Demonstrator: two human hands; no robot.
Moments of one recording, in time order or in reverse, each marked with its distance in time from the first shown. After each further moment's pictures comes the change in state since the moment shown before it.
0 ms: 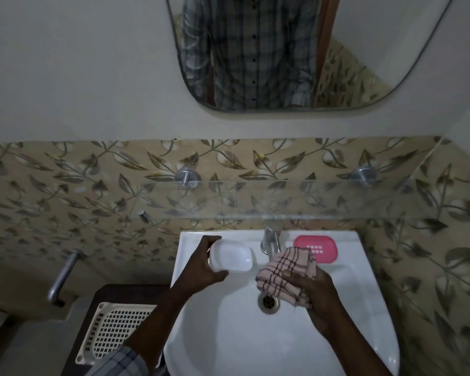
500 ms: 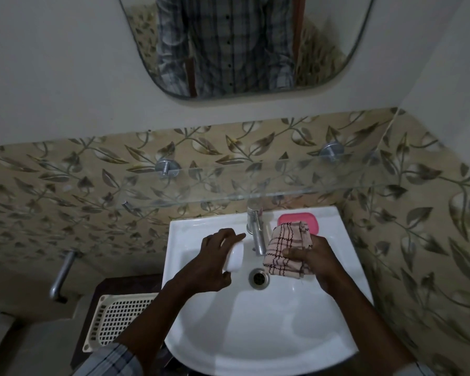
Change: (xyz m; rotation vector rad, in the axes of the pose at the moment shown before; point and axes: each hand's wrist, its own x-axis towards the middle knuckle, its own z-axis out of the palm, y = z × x) left_hand -0.038 0.063 0.029 0.623 -0.232 0.443; right_hand -0.006 -0.025 -0.045 -0.207 -0.015 -0.023
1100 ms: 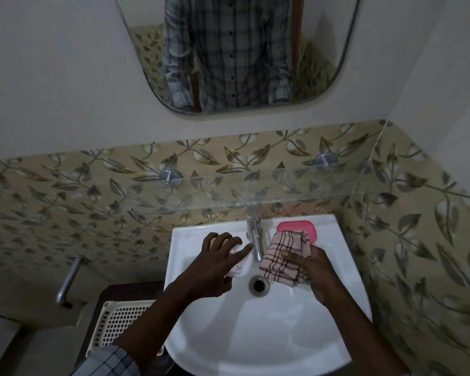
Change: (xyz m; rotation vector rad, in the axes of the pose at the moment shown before) left_hand 0.007 0.026 -0.021 0.404 -0.062 0.136; right_hand -0.007 0.012 -0.003 0.179 0.002 0.003
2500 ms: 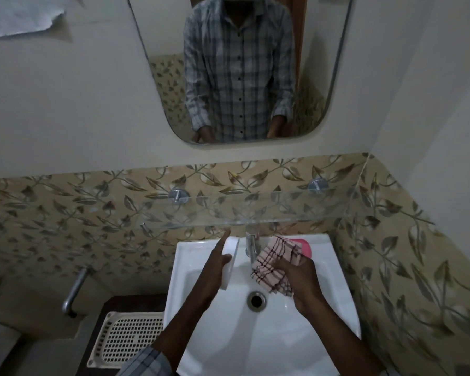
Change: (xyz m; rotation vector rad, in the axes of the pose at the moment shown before) left_hand 0.014 0.034 -0.039 -1.298 0.294 -0.762; right_hand -0.031 -0.043 0.052 0.000 0.235 -0.046
